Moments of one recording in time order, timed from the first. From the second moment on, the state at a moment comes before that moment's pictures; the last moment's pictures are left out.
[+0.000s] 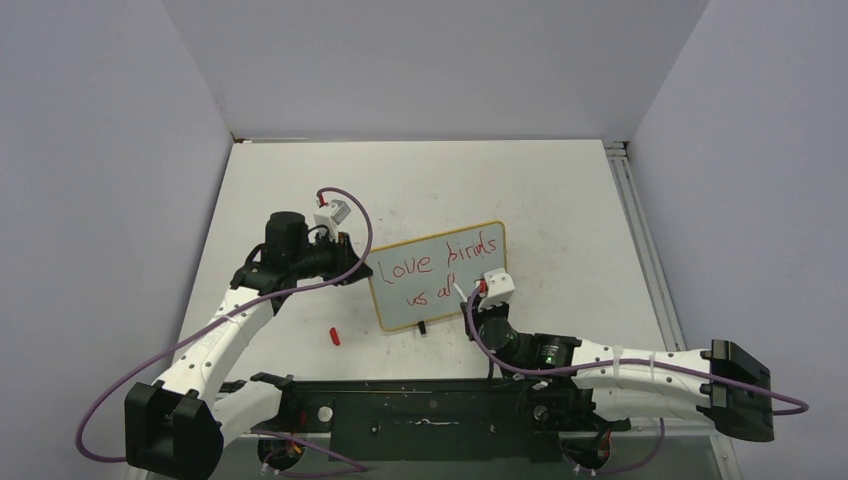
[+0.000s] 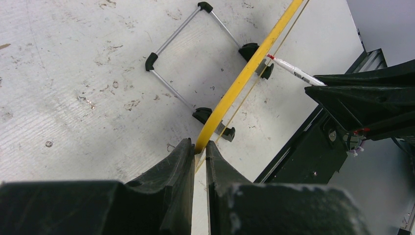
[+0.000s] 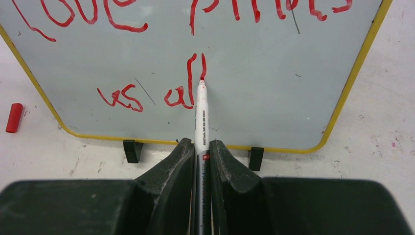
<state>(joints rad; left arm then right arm) -0.27 1.06 0.76 -0.35 0.60 -0.24 1.24 0.97 0.42 0.05 0.78 0.47</state>
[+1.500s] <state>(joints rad) -0.27 1.06 0.76 -0.35 0.60 -0.24 1.31 0.92 0.39 -0.13 0.89 0.56</state>
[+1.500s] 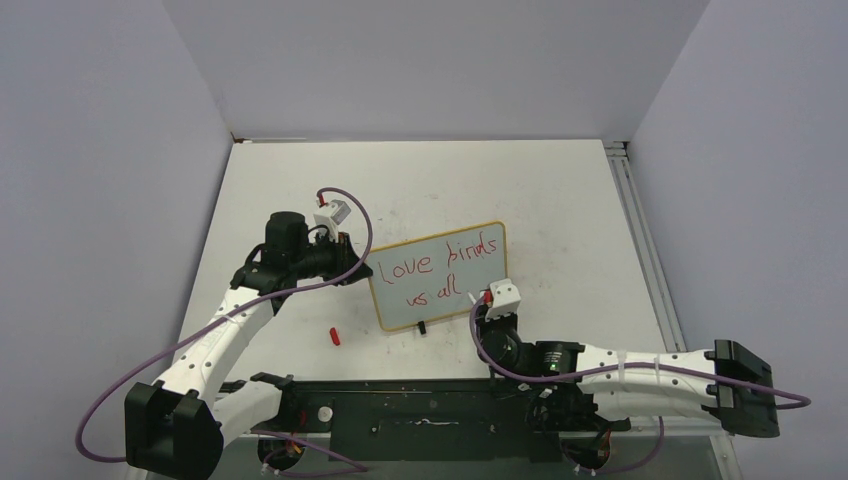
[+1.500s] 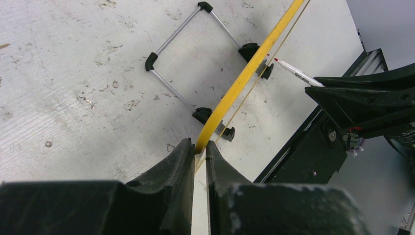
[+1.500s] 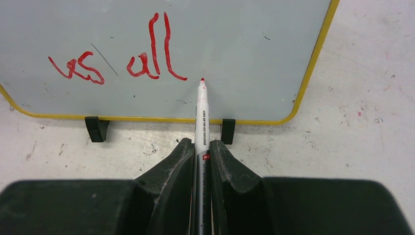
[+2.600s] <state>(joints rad) -0.27 1.06 0.76 -0.35 0.60 -0.24 1.30 0.89 0.41 -0.12 0.87 0.53</state>
